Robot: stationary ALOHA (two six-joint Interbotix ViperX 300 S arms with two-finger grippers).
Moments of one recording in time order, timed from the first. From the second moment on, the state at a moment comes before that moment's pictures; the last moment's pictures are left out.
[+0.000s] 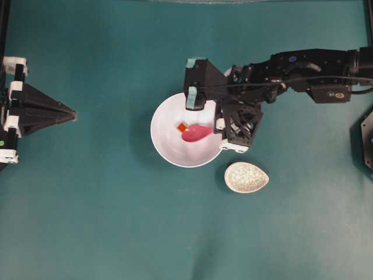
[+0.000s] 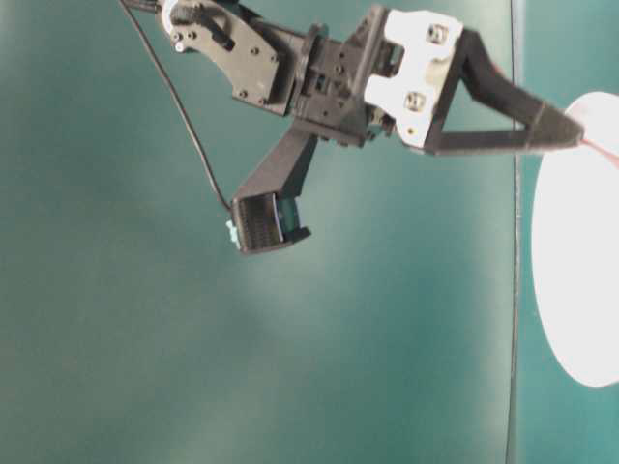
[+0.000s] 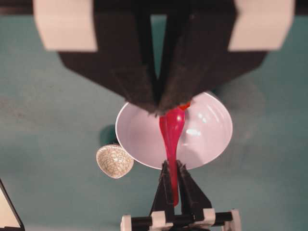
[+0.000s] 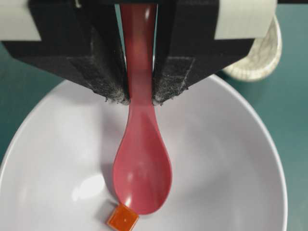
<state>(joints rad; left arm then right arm) 0.00 -0.96 1.15 0.00 0.04 -0.04 -0.17 0.07 0.44 0.31 0.66 -0.20</state>
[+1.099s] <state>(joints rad) 0.00 -0.96 1.15 0.00 0.04 -0.04 -0.17 0.10 0.39 0.27 0.58 -0.20</state>
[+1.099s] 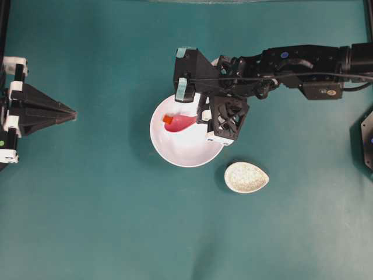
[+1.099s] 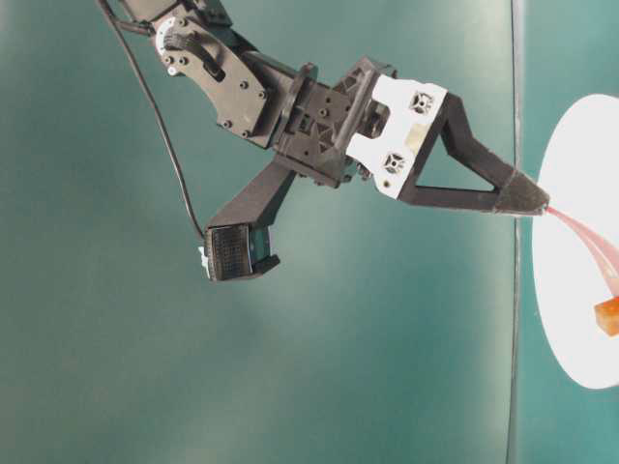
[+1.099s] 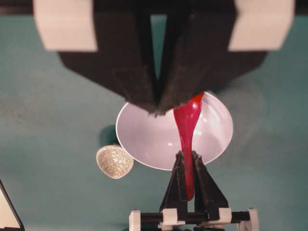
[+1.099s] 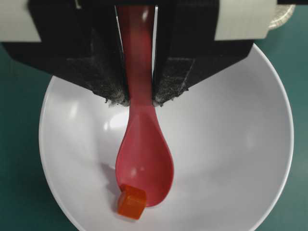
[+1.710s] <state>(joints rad) 0.00 -0.96 1.15 0.00 0.04 -0.04 -0.18 0.02 0.41 0.27 0.58 -0.20</state>
